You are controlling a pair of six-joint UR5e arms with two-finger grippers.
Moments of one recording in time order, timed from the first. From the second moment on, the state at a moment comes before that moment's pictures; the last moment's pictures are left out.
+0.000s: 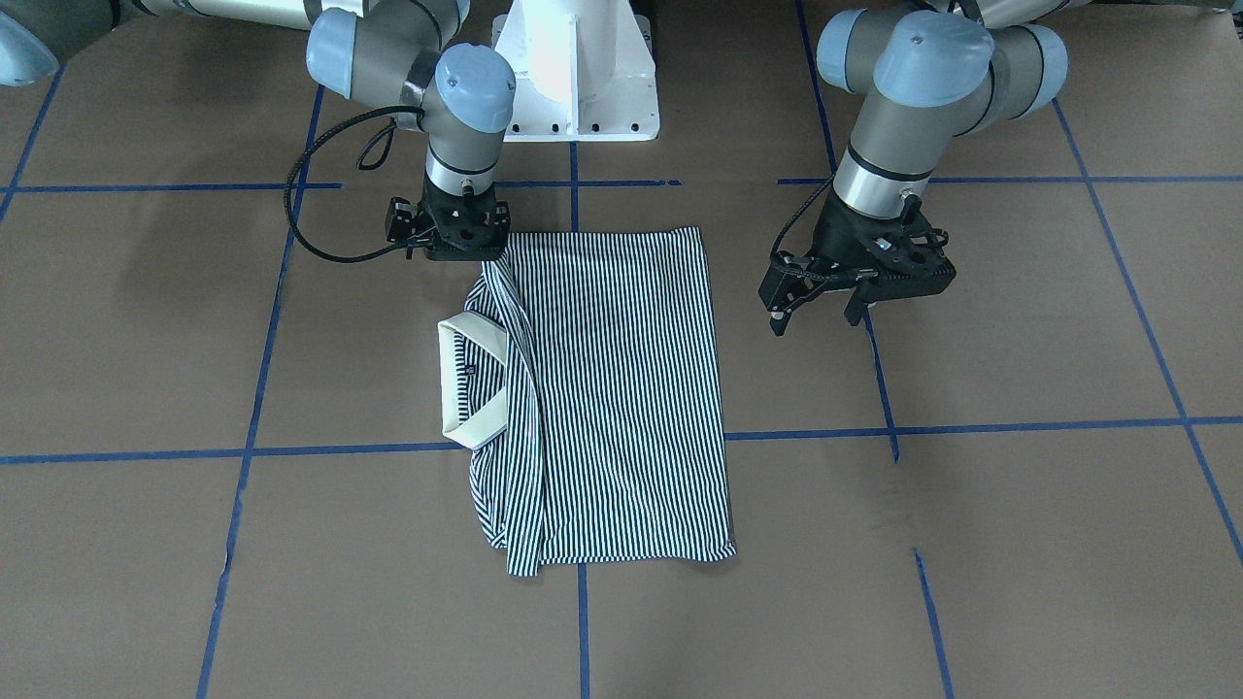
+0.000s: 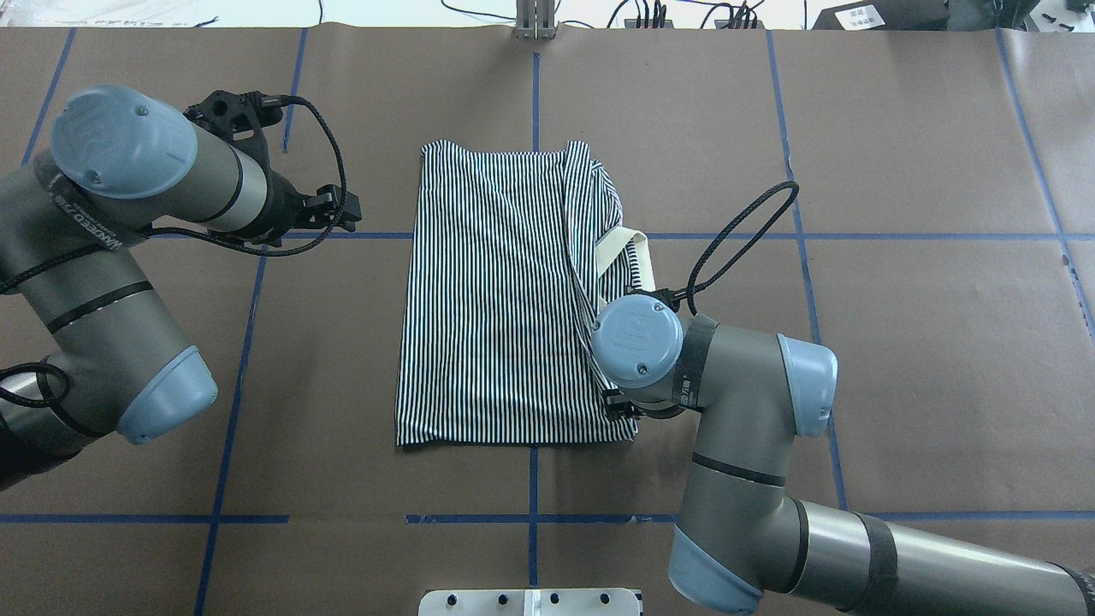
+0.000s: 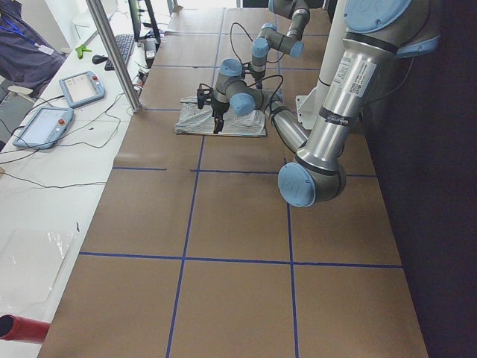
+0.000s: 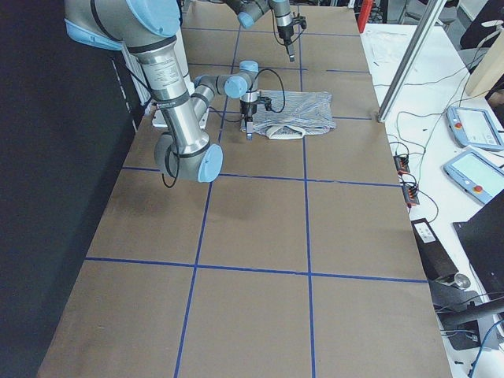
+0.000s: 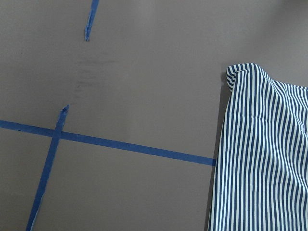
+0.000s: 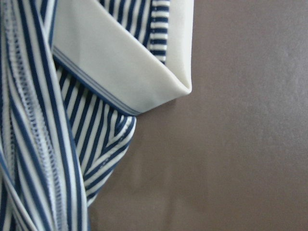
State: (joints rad) left arm -0.75 -1.98 -1.86 -1.75 -1.86 -1.27; right arm 0.38 -1.00 1.76 -1.88 1.73 1.08
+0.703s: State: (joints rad) left arm -0.75 -1.99 -1.86 -1.75 -1.86 -1.26; right arm 0.45 -0.93 1.71 -1.68 1.73 1.05
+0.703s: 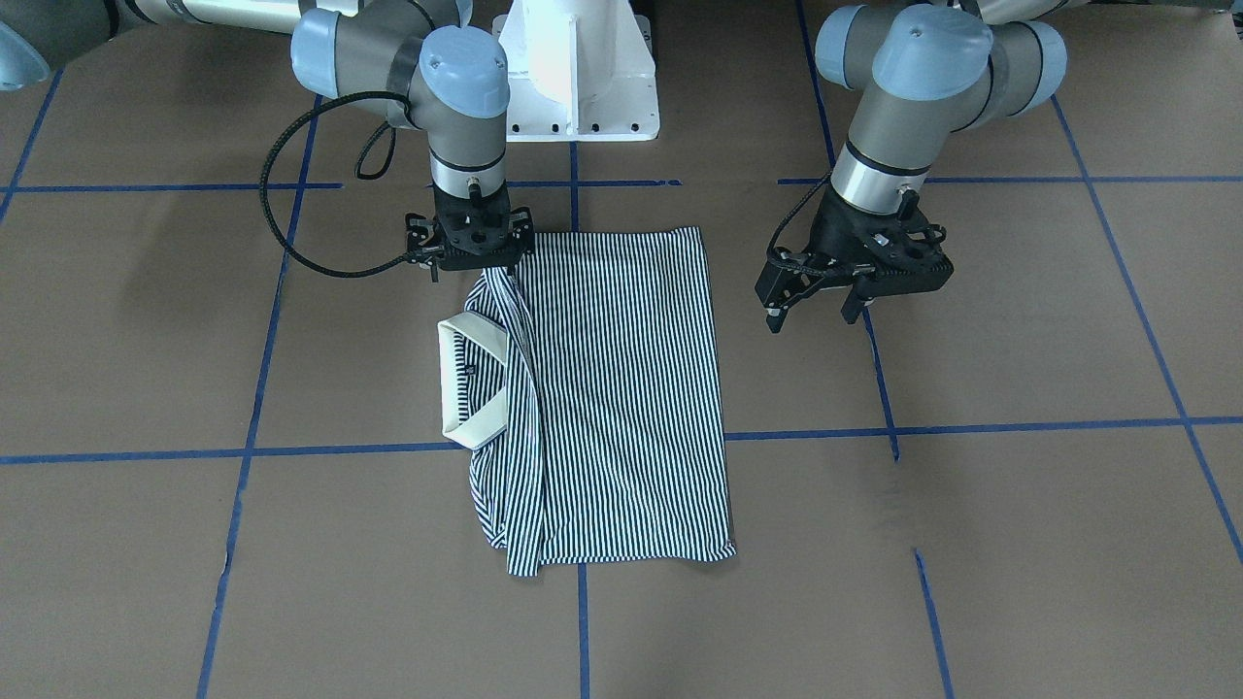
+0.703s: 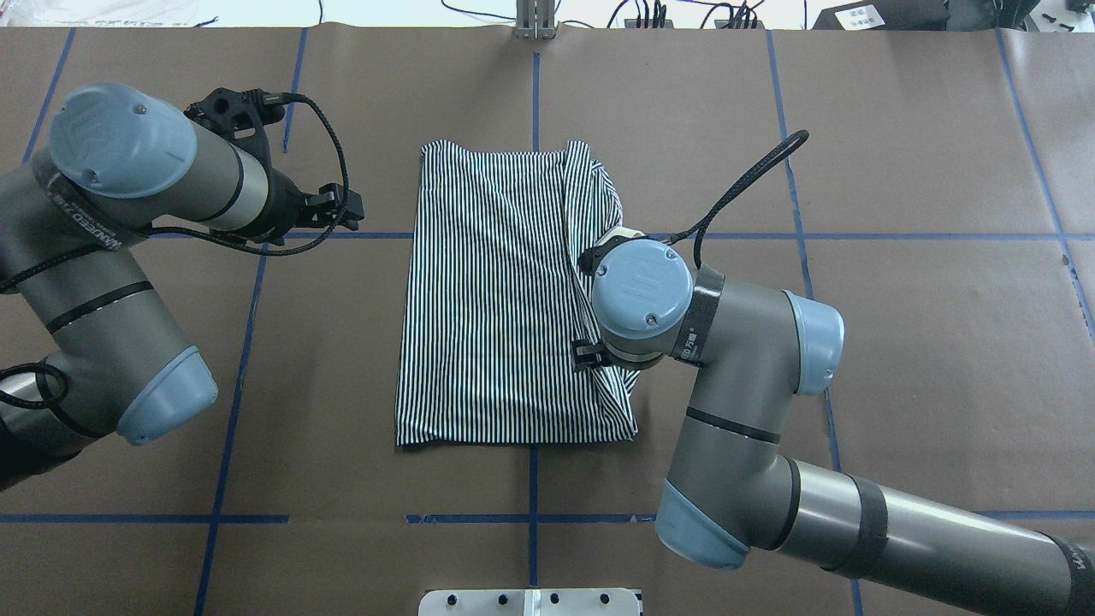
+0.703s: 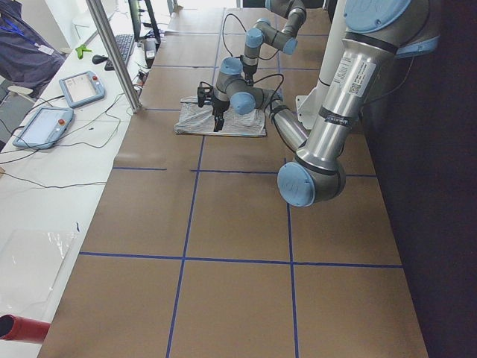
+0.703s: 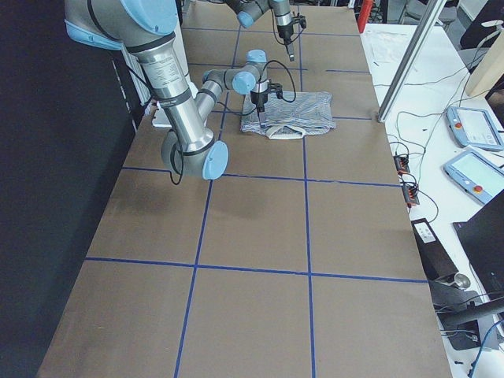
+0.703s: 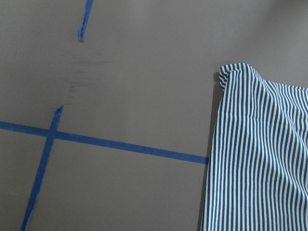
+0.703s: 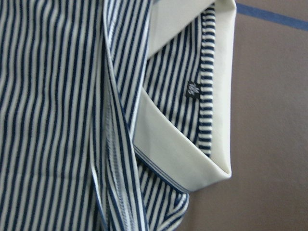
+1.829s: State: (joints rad) left arm -0.75 -1.98 -1.87 -1.75 -1.86 -1.26; right arm 0.45 -0.87 1.56 -1.64 1.73 1.03
